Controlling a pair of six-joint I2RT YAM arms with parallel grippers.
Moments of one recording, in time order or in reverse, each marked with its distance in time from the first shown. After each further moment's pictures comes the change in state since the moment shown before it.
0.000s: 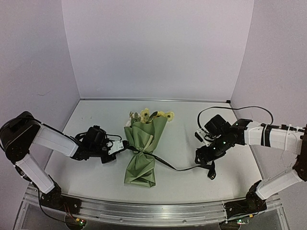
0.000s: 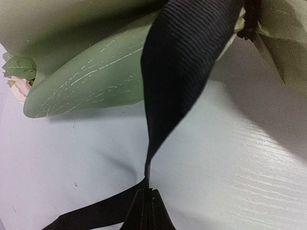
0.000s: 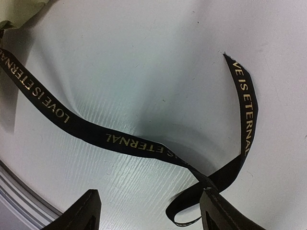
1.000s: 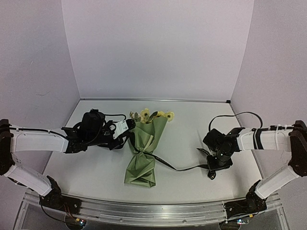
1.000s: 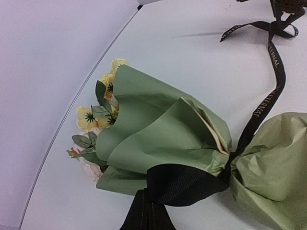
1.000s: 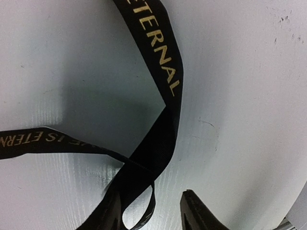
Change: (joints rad) left arm -0.126 -0.232 0.161 -0.095 -0.018 -0.149; right arm 0.000 0.074 -0.120 -0.056 0.241 0.289
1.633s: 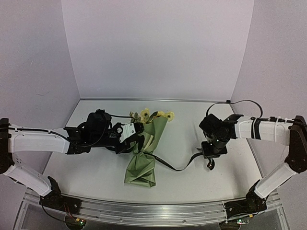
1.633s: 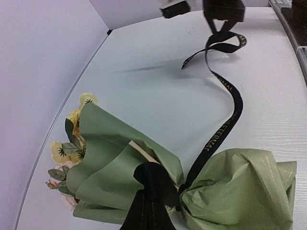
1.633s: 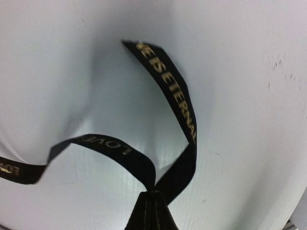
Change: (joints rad) left arm -0.118 0.004 0.061 -0.046 0.062 -0.042; right arm -0.022 0.062 0.185 -0.045 -0.022 0.032
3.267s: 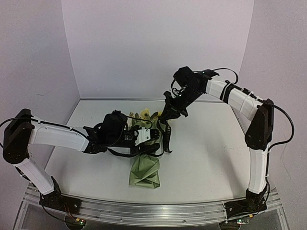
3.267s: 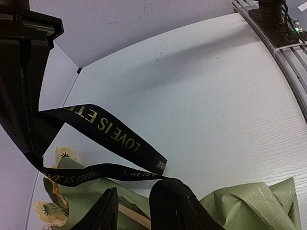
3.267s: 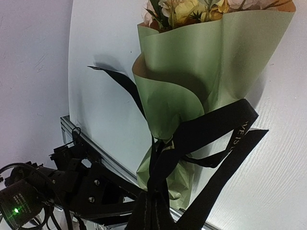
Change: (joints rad) left arm -0.046 0.243 0.116 0.177 0.177 0.113; right arm 0.003 0.563 1.139 -0.274 -0.714 0.063
